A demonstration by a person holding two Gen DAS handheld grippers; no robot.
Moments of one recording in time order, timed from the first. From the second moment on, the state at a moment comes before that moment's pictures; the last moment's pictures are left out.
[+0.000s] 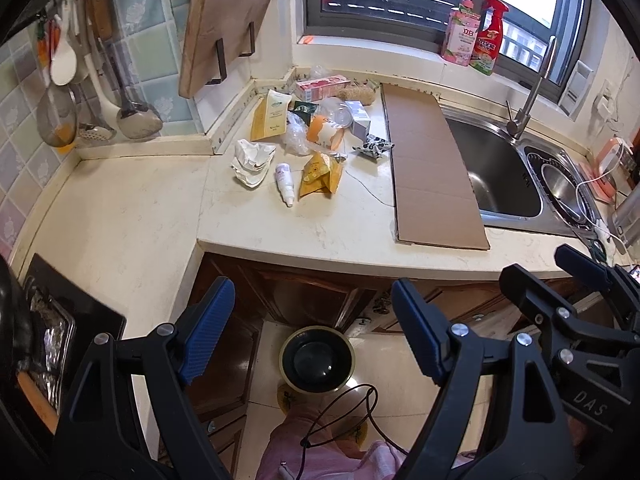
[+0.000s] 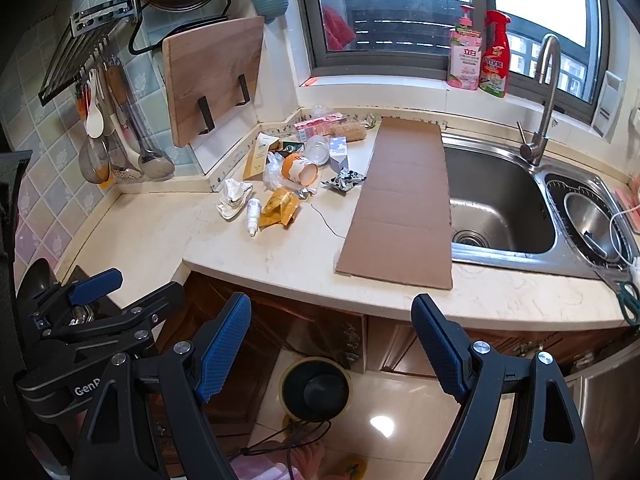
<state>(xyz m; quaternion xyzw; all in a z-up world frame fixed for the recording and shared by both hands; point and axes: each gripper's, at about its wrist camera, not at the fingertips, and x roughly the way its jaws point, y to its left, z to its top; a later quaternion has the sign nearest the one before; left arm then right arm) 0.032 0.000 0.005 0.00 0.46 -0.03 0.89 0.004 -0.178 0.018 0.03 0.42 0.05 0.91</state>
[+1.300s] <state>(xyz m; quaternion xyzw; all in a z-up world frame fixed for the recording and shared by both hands) 0.300 0.094 -0.145 -0.09 0.56 -0.06 0.82 0.379 -0.079 -0.176 0.14 0.59 0.12 0.79</state>
